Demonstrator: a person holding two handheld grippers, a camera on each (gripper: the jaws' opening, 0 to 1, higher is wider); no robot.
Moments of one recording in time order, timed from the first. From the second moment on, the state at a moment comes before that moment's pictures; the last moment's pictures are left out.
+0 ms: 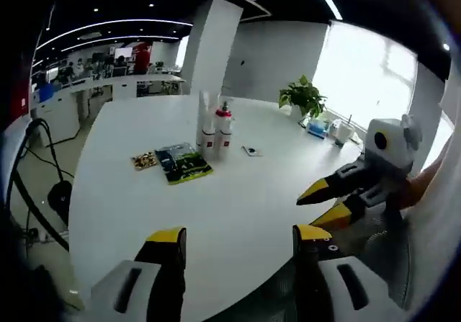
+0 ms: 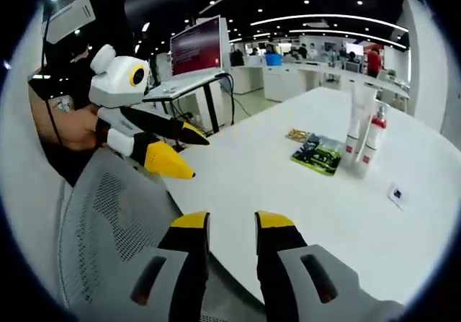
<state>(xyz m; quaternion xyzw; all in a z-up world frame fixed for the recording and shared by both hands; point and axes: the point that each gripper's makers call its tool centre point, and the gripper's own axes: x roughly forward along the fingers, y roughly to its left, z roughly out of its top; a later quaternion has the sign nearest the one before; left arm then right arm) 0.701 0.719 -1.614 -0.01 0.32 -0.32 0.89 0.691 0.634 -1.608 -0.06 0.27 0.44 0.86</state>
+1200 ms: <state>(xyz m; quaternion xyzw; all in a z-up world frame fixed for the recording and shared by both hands) 0.708 0.718 -1.635 0.14 0.27 -0.29 0.91 0.687 0.633 -1.615 -0.09 0.28 0.44 0.85</state>
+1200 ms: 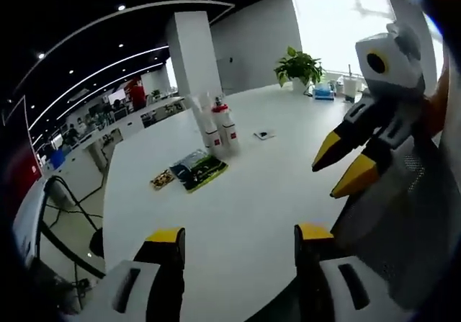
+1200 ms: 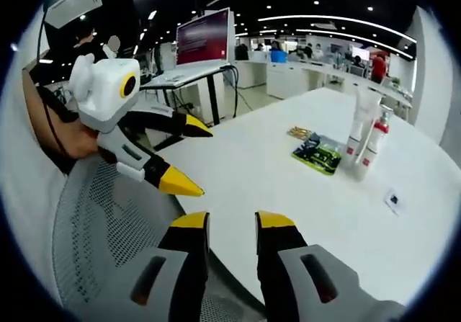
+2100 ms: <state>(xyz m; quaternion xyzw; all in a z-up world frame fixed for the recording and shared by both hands) 0.708 0.733 -1.654 0.17 0.32 -0.26 0.89 0.695 0.591 -1.615 -0.14 0.25 0.45 0.85</state>
